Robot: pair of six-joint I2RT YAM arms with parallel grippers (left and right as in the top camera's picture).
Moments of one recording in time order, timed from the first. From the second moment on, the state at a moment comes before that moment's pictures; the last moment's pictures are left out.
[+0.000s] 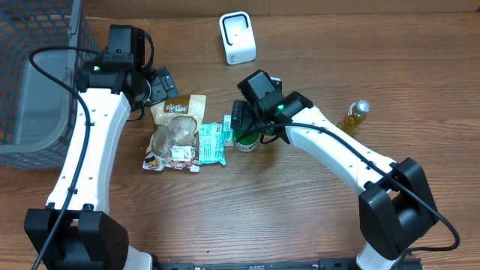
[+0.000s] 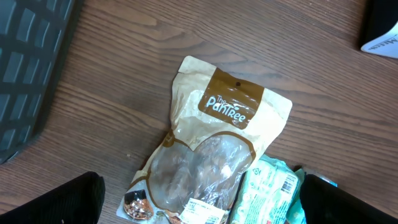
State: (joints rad) left arm -0.06 1.68 1.58 -1.06 -0.09 -0.47; right arm 0.62 1.85 1.41 -0.72 0.09 0.75
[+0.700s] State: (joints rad) left arm -0.06 1.68 1.58 -1.06 -0.09 -0.47; right arm 0.72 1.86 1.41 -0.75 0.22 0.88
